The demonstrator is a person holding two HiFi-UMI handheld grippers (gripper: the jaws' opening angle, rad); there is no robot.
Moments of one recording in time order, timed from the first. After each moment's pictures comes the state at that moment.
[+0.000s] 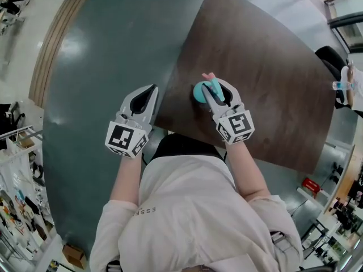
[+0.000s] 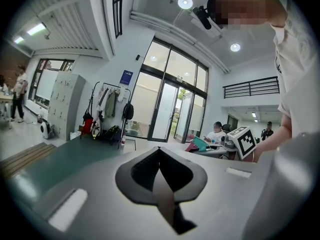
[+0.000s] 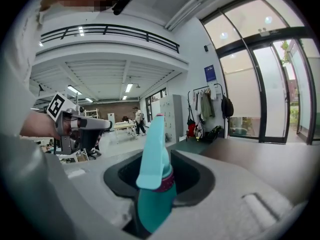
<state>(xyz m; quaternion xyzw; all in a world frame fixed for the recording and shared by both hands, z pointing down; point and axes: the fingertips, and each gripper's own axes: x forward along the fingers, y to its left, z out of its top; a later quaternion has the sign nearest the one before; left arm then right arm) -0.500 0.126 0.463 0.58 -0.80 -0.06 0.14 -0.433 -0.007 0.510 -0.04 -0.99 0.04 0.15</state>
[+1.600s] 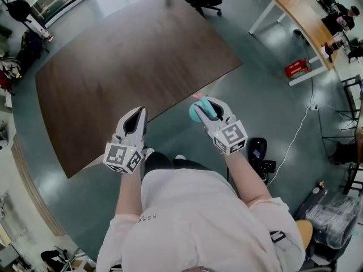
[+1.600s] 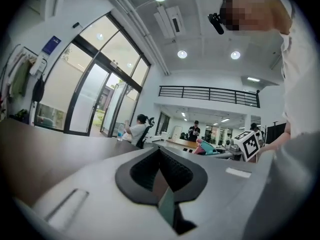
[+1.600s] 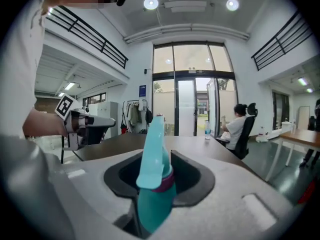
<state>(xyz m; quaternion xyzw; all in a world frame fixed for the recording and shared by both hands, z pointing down) 0.020 -0.109 0.428 0.85 -0.51 -0.05 0.12 0.189 -0.147 0.469 0.35 -0.93 0.04 0.12</state>
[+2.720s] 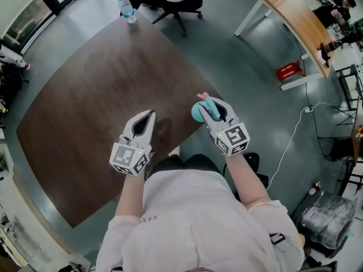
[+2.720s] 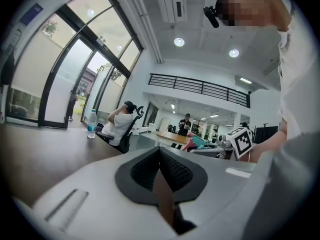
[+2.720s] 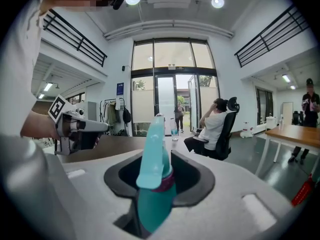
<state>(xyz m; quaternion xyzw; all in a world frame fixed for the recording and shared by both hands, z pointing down) 0.162 -0.376 0.451 0.89 -0.43 -0.02 0.15 0.318 -0.405 0.485 0.42 -0.90 0.07 0.12</state>
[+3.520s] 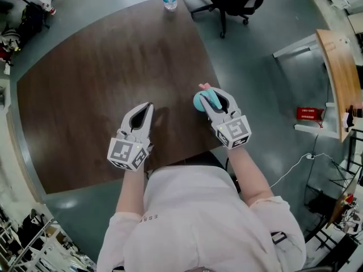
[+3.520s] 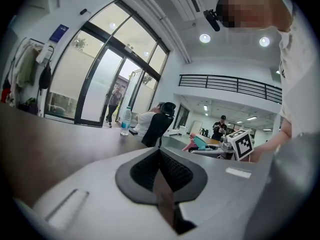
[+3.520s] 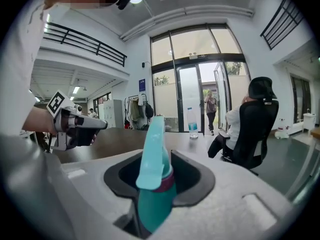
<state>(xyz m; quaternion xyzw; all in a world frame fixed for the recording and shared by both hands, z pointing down) 0.129 -0.468 0.498 0.78 -0.59 -0.02 0.18 0.271 -0.553 0.538 0.26 -0.95 0.06 0.14</state>
